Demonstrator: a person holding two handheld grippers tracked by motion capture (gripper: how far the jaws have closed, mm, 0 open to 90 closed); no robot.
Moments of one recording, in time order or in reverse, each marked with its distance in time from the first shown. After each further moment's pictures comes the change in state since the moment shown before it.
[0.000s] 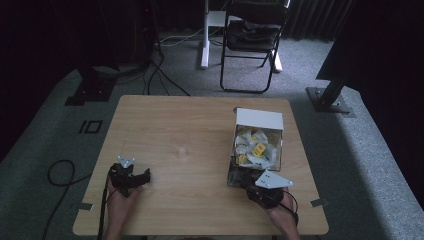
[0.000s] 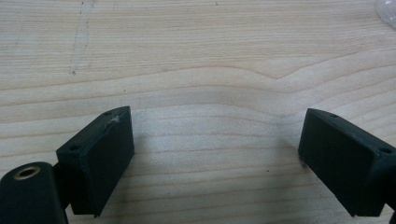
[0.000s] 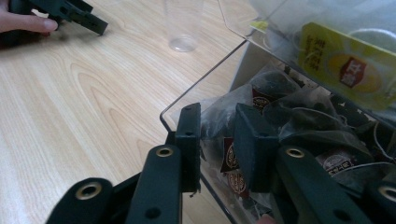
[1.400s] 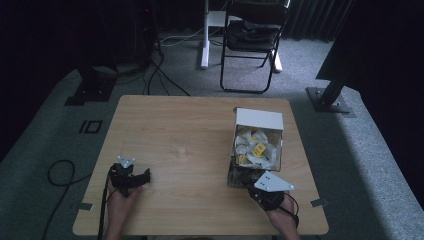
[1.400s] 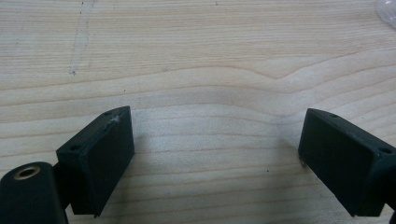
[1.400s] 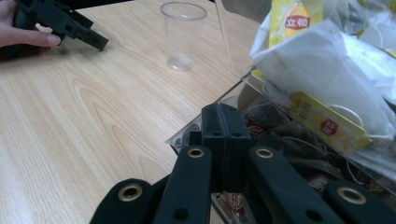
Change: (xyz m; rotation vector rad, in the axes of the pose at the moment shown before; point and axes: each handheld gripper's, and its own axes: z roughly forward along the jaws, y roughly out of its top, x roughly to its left) left arm 0.000 0.000 0.000 0.000 0.000 0.000; right arm 0.015 0.019 -0.014 -0.042 -0.052 -0.051
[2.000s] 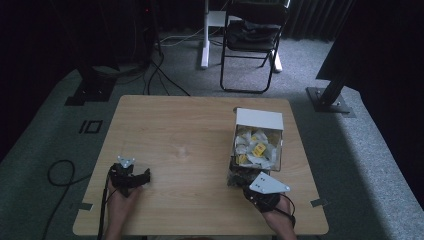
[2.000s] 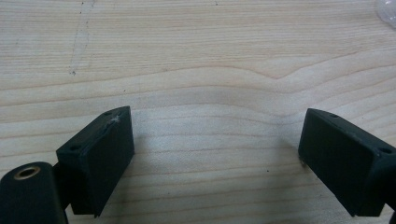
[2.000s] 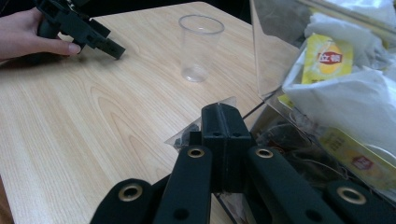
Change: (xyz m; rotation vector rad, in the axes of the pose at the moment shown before) left arm 0.000 0.000 0.000 0.000 0.000 0.000; right arm 0.013 0.012 0.001 -0.017 0.033 -0.024
